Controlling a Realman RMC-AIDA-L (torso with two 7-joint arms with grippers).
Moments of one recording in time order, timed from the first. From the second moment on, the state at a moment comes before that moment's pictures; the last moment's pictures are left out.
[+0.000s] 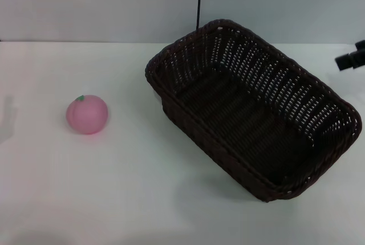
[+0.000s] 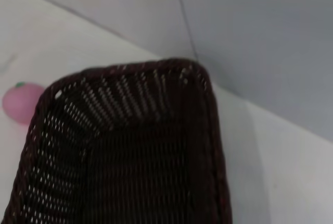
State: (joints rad) left arm -0.12 -2.07 -0.71 -0.15 2.08 1.69 -0.60; right arm 0.74 1.94 -0.70 -1.20 -2.54 -1.83 2.21
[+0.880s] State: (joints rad) left arm -0.13 -2.07 -0.71 -0.15 2.08 1.66 -0.60; right arm 0.73 1.96 -0.81 -1.00 -2.61 -1.76 2.21
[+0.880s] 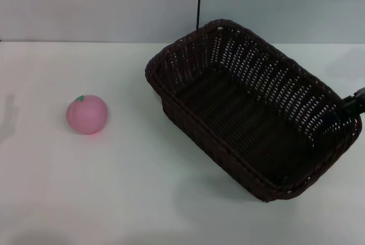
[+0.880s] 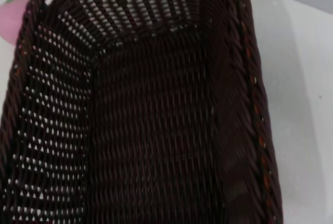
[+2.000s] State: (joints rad) left arm -0.13 -2.07 -0.70 -0.15 2.08 1.62 -0.60; right arm 0.68 1.97 -0.82 -1.00 -2.60 -1.75 2.18
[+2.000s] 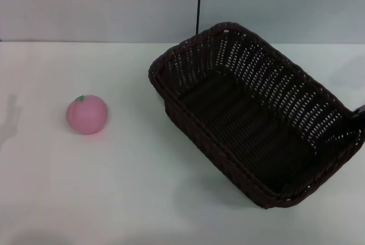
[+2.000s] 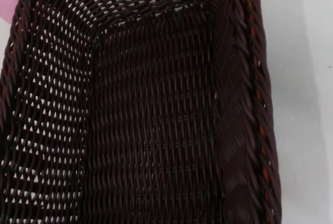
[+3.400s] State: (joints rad) left arm -0.15 -2.07 -0.69 -0.16 2.08 1.62 -0.62; right arm 0.64 1.89 -0.66 -0.77 -2.16 -1.76 1.73
